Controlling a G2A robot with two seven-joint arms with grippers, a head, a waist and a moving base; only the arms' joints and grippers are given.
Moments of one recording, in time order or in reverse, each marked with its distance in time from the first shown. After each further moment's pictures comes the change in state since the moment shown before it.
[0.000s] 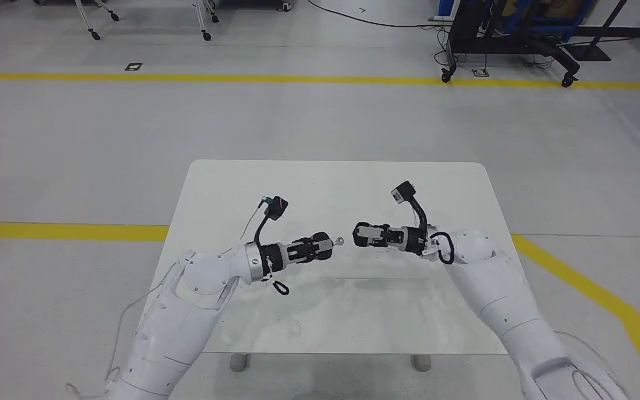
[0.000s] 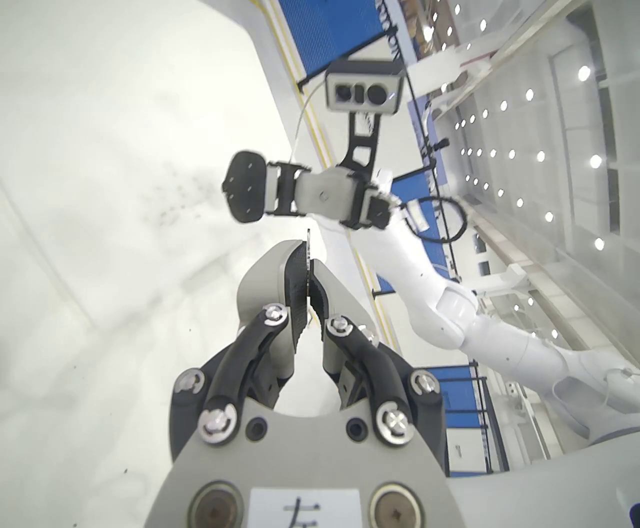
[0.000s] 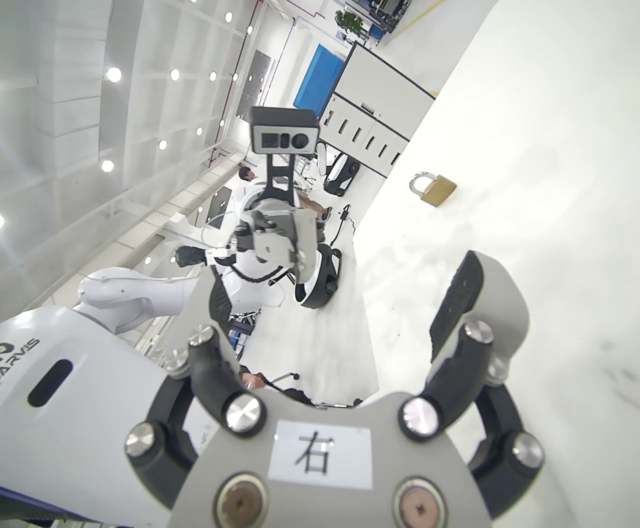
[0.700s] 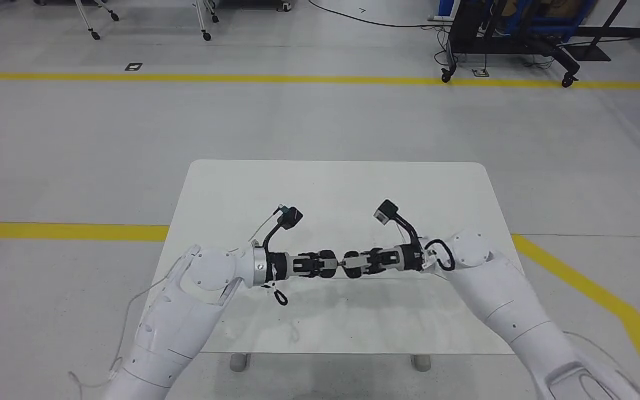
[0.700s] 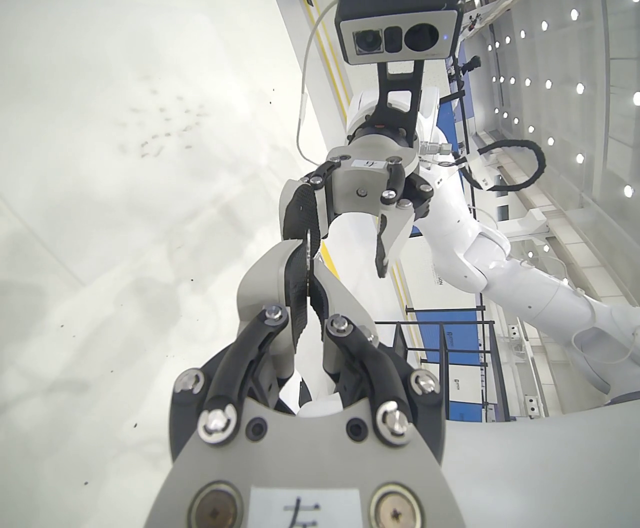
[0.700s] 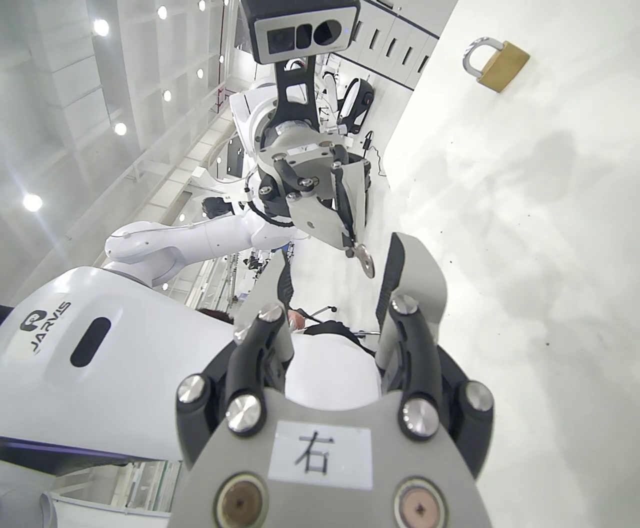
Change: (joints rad) left arm -0.041 0.013 0.049 0.035 -0.005 -0.014 -0.107; right arm 0.026 0.065 -0.169 -0.061 0.111 0.126 0.126
